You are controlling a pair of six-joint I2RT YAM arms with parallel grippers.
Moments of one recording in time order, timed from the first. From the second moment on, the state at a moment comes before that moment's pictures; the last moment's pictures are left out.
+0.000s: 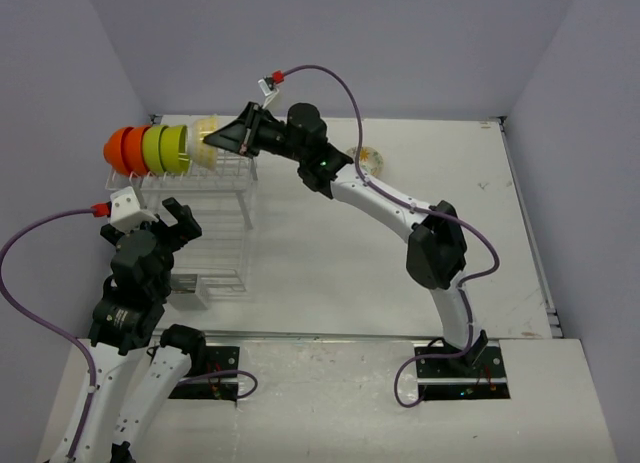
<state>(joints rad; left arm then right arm) -0.26 0.47 0.80 -0.55 -0.53 -0.36 0.82 2.14 2.00 0.31 -0.44 1.09</state>
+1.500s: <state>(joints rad) -0.26 0.50 0.80 -0.55 -0.53 -0.36 0.52 2.31 2.25 -0.75 0.30 -0.25</state>
